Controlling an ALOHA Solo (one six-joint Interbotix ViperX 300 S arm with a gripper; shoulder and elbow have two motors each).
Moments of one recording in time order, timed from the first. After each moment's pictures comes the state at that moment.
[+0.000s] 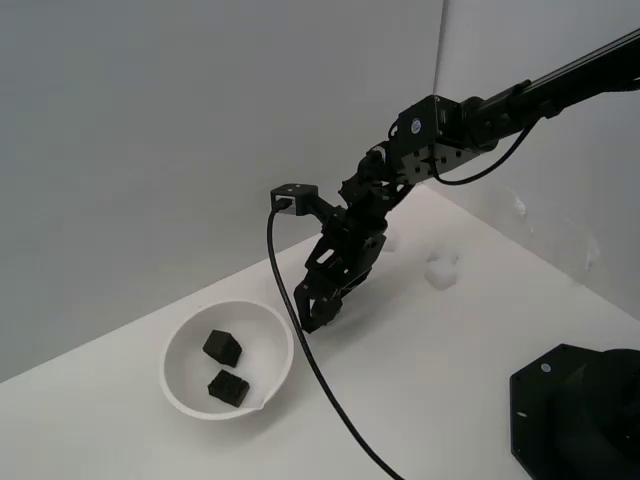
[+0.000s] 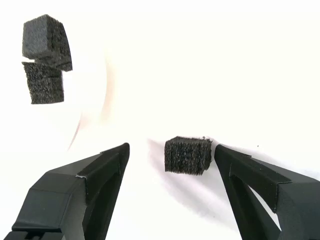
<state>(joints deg) -19.4 86.6 86.3 129.8 129.8 -37.5 41.0 38.8</state>
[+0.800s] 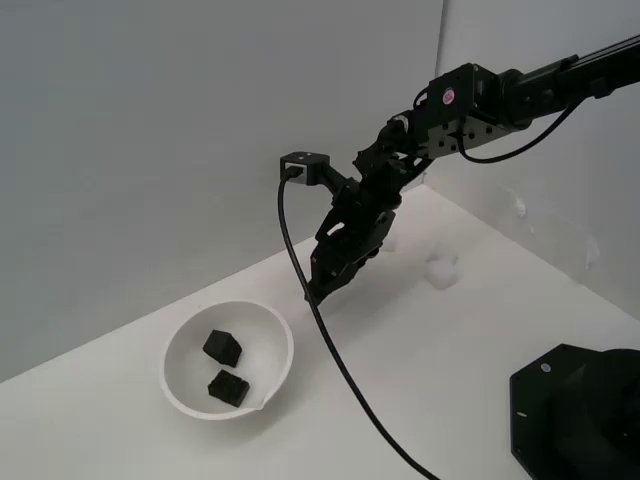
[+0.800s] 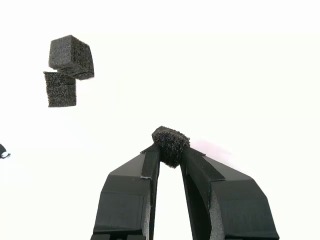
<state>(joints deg) -16.1 93.3 92.8 129.8 129.9 -36.9 42.9 39.0</state>
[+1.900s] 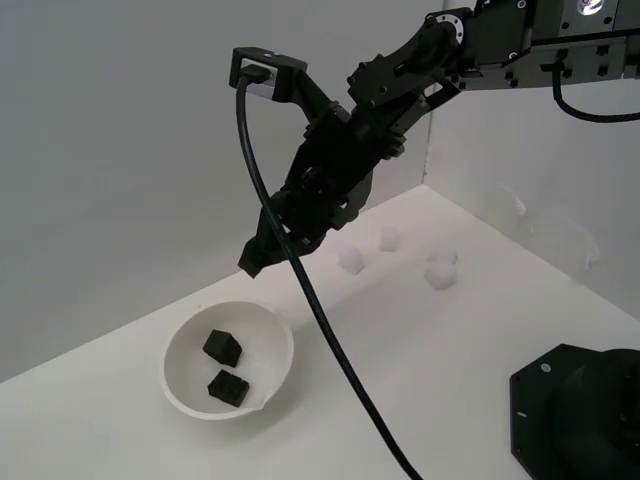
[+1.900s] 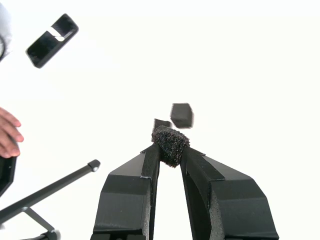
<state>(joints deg) -29.4 110.6 110.0 125.1 125.2 -36.3 44.7 29.2</state>
